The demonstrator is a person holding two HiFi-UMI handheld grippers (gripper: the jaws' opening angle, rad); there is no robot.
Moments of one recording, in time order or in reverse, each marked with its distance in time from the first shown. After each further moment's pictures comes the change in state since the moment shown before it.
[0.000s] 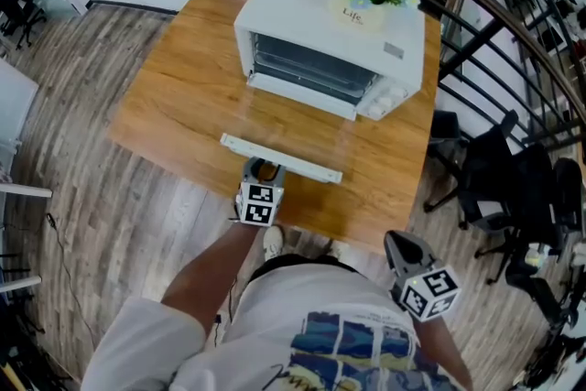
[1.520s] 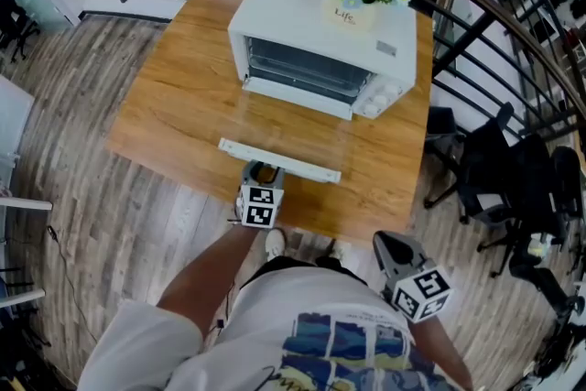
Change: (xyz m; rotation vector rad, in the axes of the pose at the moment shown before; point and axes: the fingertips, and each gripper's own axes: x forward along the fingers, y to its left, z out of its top) left arm 0.002 0.000 -0.003 0.012 0.012 -0.005; right arm 0.009 0.032 0.003 -0.002 -0.040 0.029
